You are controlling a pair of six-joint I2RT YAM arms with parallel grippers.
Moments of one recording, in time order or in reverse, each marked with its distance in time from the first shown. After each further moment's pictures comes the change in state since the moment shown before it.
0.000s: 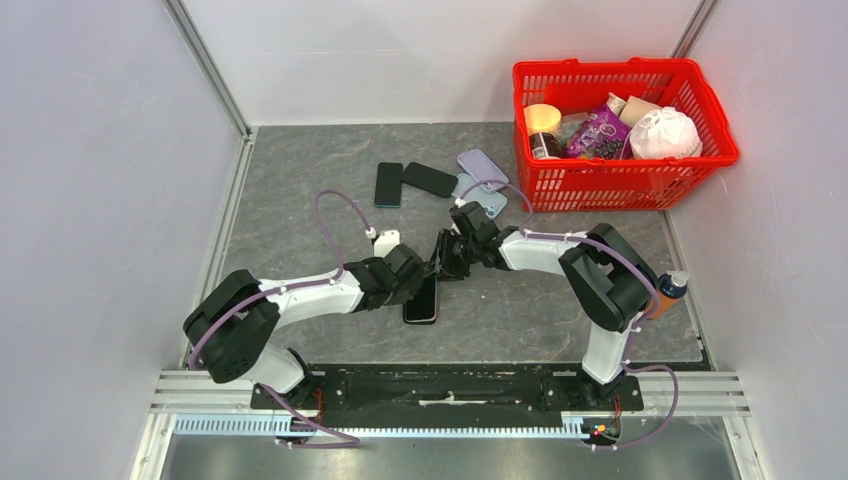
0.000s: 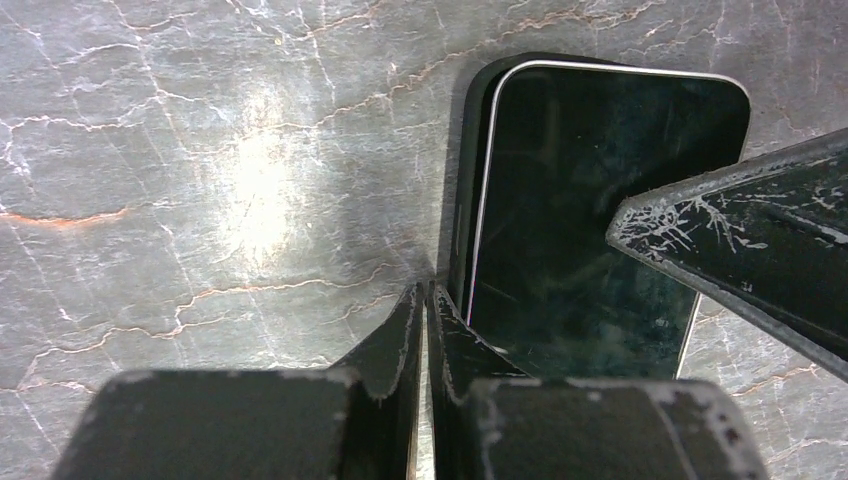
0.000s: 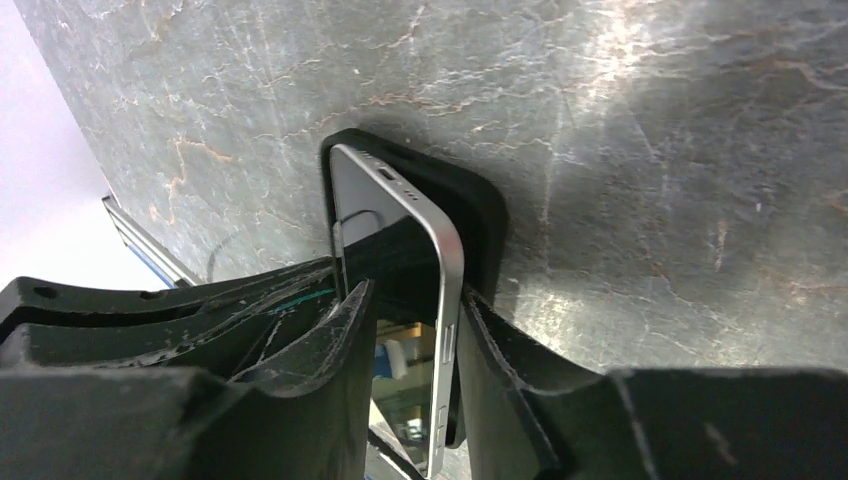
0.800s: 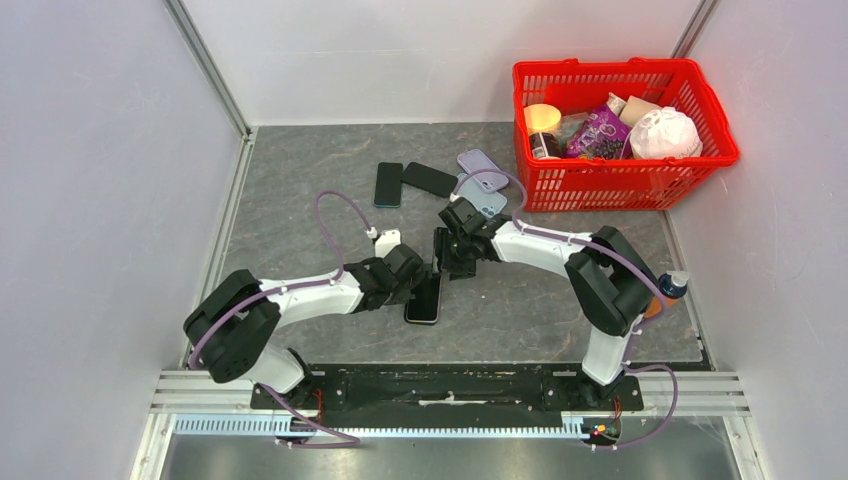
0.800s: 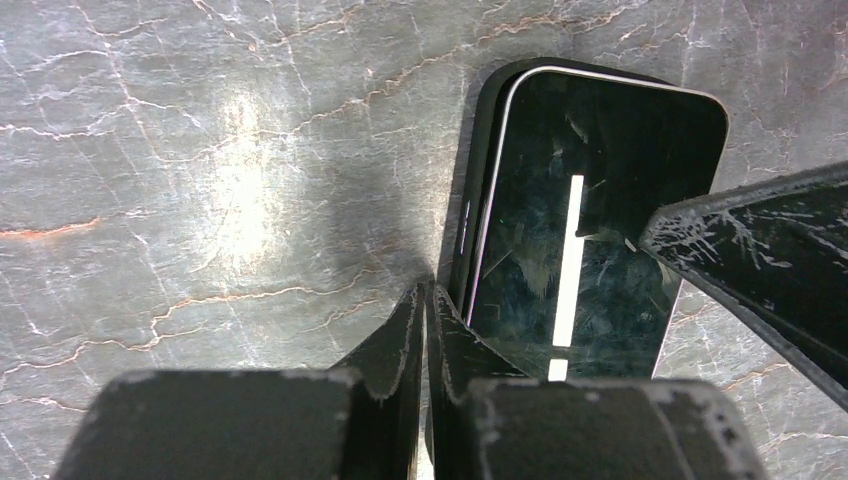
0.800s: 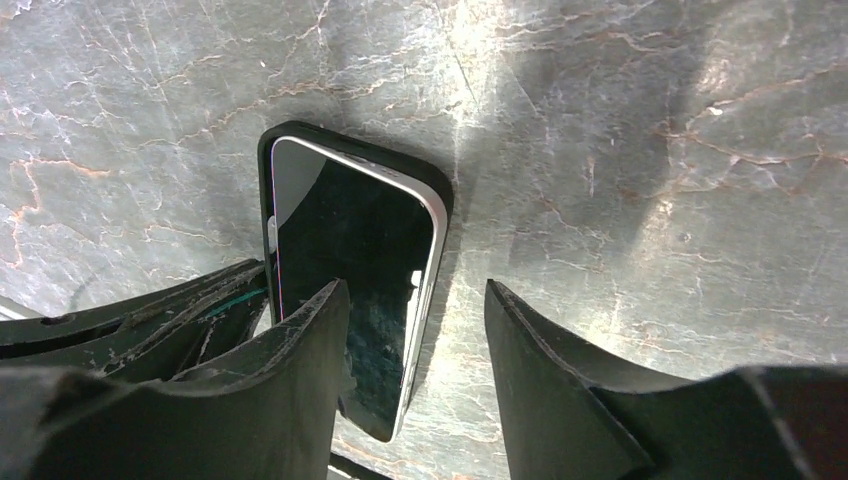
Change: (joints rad) left arm 0.000 0.003 -0.010 0.042 0.017 0.000; right arm 0.057 -0.011 0.175 -0.373 0.244 -0.118
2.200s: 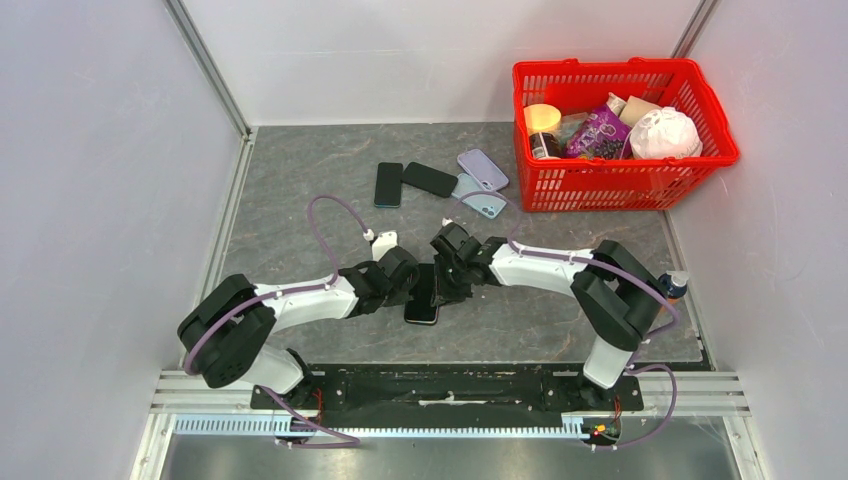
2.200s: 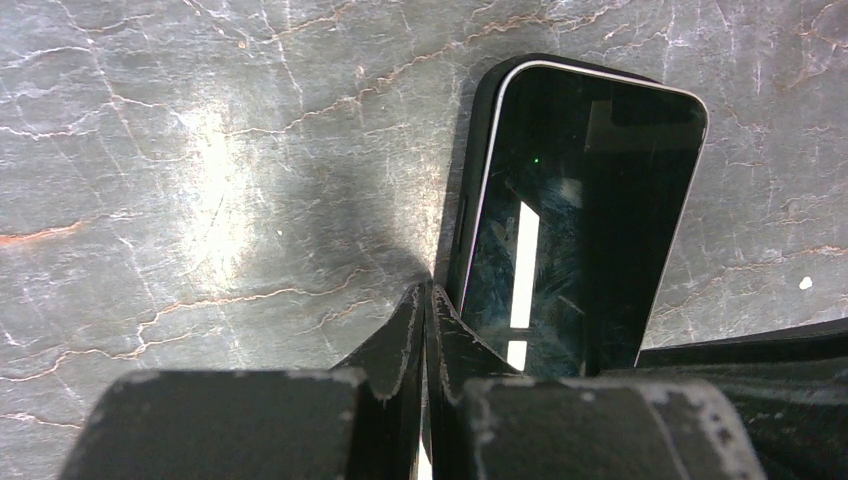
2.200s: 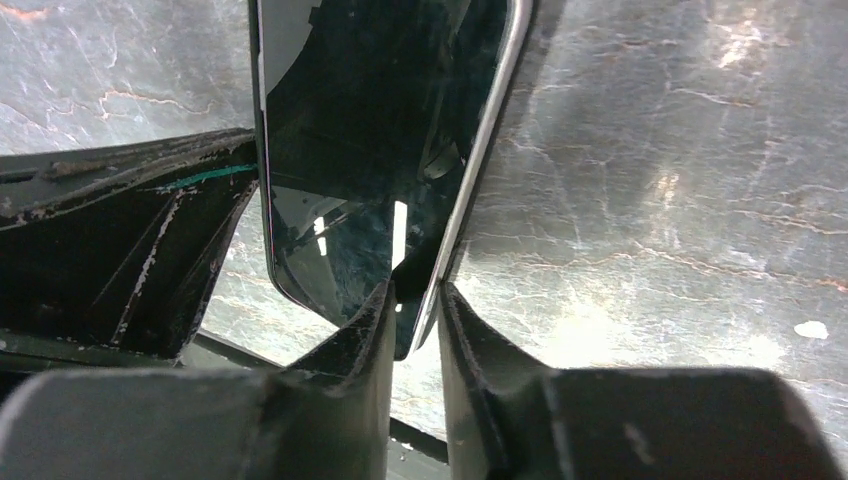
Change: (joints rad) left arm 0.006 -0.034 -0.057 0.076 0.029 -0.001; right arm 0.127 -0.081 -0.133 0.023 -0.029 0.105
